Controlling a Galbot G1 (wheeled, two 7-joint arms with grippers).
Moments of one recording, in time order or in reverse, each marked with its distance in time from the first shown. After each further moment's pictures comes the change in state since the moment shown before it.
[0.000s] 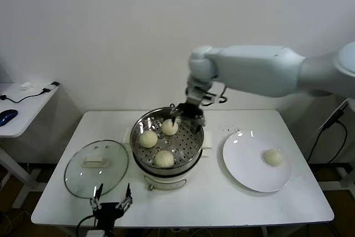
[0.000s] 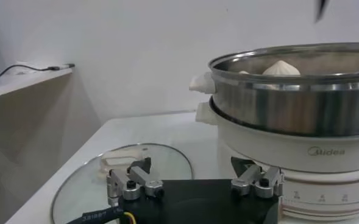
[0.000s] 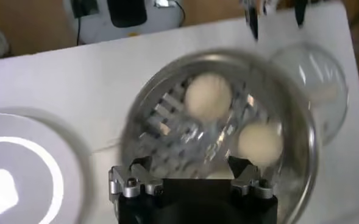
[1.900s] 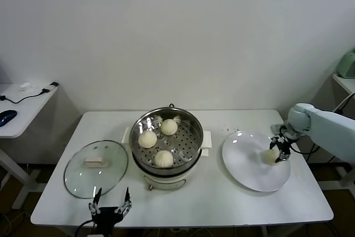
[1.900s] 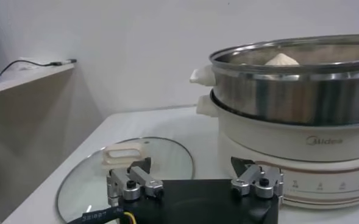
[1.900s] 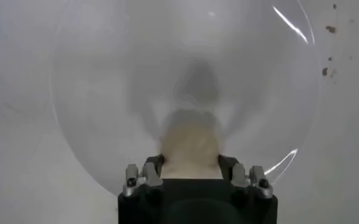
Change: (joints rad) left arm 0.032 -0.015 -0.005 0.000 0.012 -0.012 -0.001; right arm -0.617 -0.409 0.325 -0.280 -0.257 -0.488 0.106
